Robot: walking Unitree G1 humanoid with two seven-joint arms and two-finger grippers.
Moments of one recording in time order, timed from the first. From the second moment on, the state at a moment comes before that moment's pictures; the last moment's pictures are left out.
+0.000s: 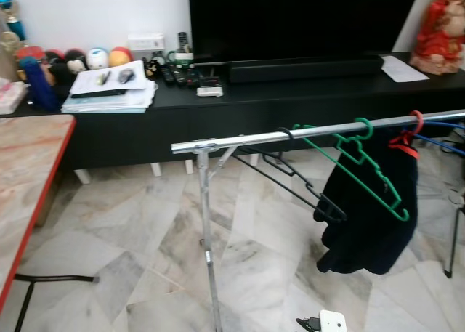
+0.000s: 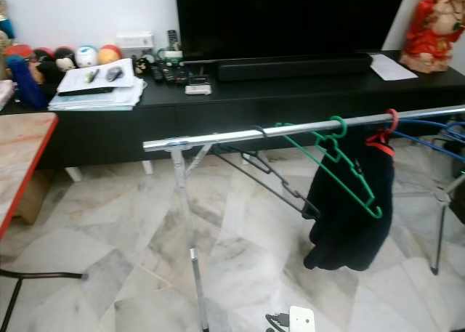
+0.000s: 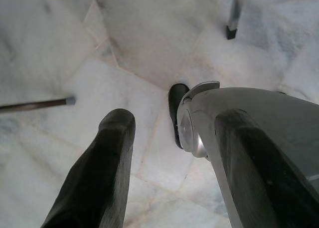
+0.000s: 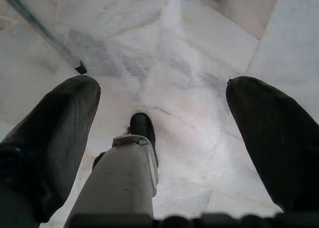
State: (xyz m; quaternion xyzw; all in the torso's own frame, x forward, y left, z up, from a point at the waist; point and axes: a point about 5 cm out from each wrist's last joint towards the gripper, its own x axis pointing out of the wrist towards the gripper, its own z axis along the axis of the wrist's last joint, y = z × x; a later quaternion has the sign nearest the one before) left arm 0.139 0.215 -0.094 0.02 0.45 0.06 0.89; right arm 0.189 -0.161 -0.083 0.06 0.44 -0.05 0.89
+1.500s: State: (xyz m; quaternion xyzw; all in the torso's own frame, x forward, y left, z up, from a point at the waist) left arm 0.149 0.206 -0.092 0.02 0.44 0.05 0.90; right arm 0.200 -0.165 -0.078 0.06 0.43 -0.05 0.90
